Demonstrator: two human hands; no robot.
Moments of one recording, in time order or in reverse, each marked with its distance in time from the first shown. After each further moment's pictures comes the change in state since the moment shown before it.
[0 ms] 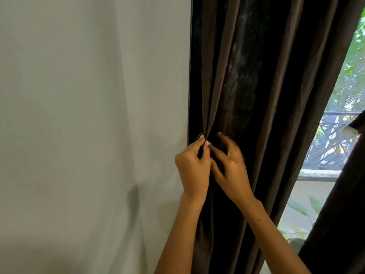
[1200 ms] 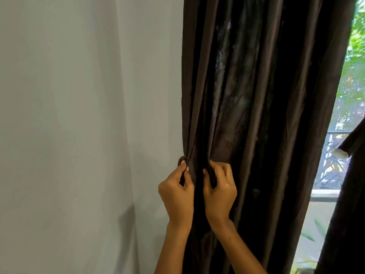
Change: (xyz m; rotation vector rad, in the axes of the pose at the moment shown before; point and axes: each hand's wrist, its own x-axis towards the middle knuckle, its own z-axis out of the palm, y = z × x) left_hand 0.011 -0.015 -0.020 0.073 0.078 0.003; right_hand 0.018 -0.038 0.028 0.102 0.527 0.183
